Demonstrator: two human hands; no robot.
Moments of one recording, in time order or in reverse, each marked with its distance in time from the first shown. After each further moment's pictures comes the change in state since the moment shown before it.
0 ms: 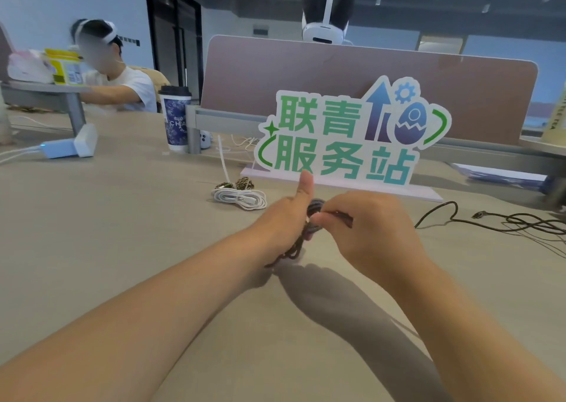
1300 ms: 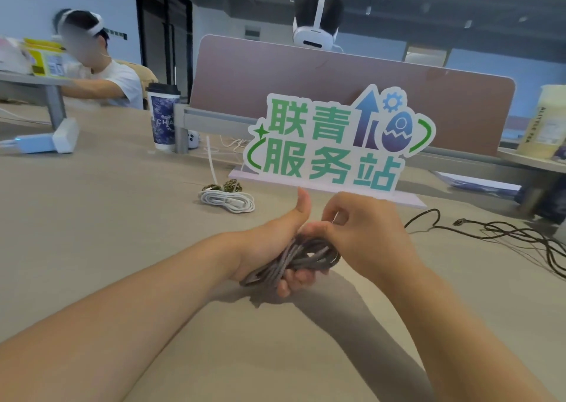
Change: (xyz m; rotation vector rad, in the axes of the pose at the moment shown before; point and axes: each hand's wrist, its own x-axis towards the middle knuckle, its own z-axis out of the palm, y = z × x) left_hand -0.008 -0.004 -0.006 -0.361 -0.722 -0.272; right_hand 0.006 0.004 -0.008 0.053 -0.079 0.252
